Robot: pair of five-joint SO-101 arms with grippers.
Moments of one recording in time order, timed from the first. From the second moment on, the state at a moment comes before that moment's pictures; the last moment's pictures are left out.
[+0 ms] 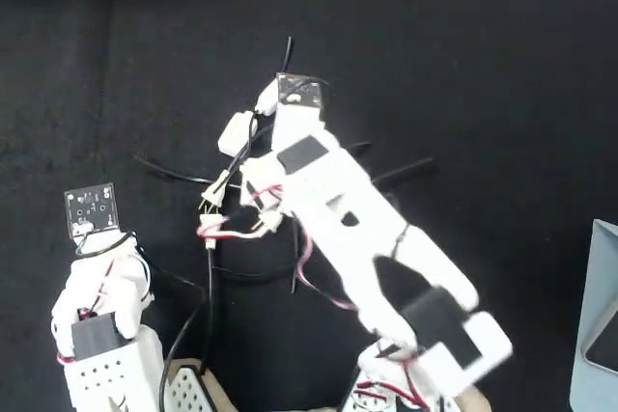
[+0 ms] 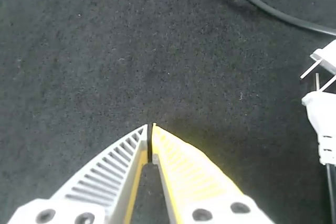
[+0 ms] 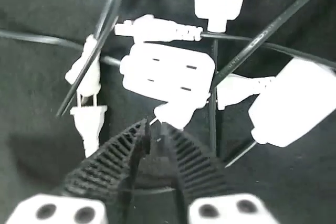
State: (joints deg) left arm -23.1 -104.0 96.3 66.2 -6.9; right arm -34.5 -0.2 21.2 65.8 -39.8
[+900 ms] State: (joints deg) left arm -23.1 -104.0 96.3 66.2 -7.0; right arm -38.0 12.8 18.2 65.2 -48.2
